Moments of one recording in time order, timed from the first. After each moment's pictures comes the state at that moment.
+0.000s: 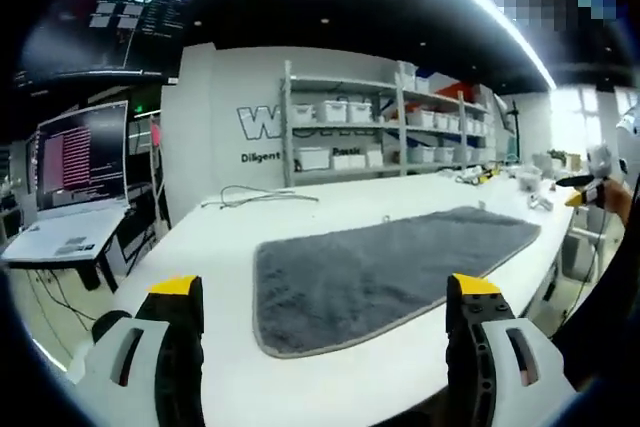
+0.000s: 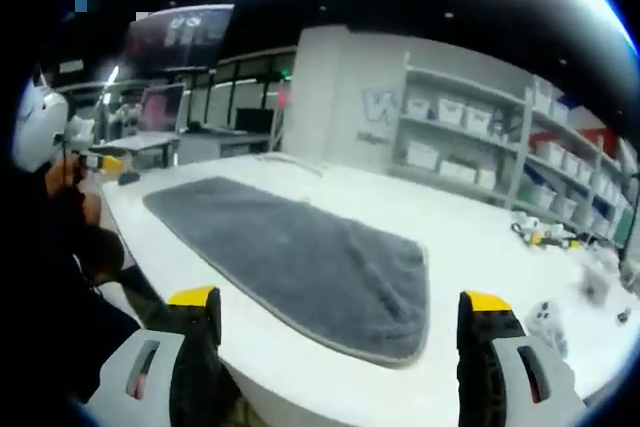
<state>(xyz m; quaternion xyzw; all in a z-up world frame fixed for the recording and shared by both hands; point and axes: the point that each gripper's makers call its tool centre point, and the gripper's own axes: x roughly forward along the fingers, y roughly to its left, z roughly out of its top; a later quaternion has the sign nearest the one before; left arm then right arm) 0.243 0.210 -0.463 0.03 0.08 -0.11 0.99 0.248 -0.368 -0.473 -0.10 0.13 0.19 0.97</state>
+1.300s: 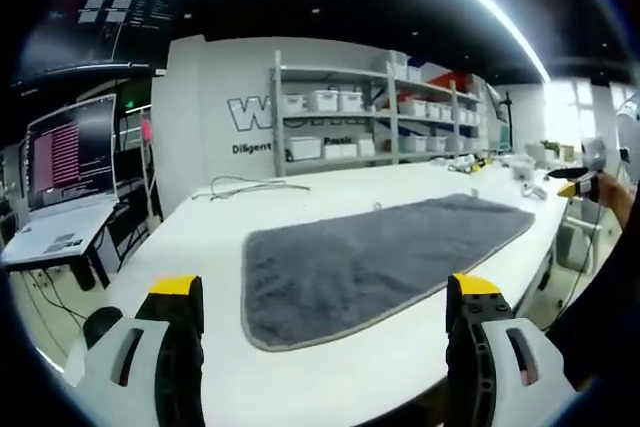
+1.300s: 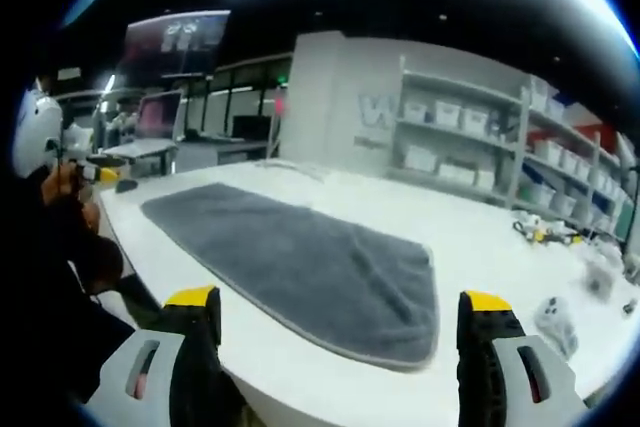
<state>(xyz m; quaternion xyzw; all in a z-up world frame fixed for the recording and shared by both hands) 0.247 0.197 -0.479 0.04 0.10 -0.13 0.99 0.254 -0.357 -0.481 -0.09 0.12 0.19 0.97</state>
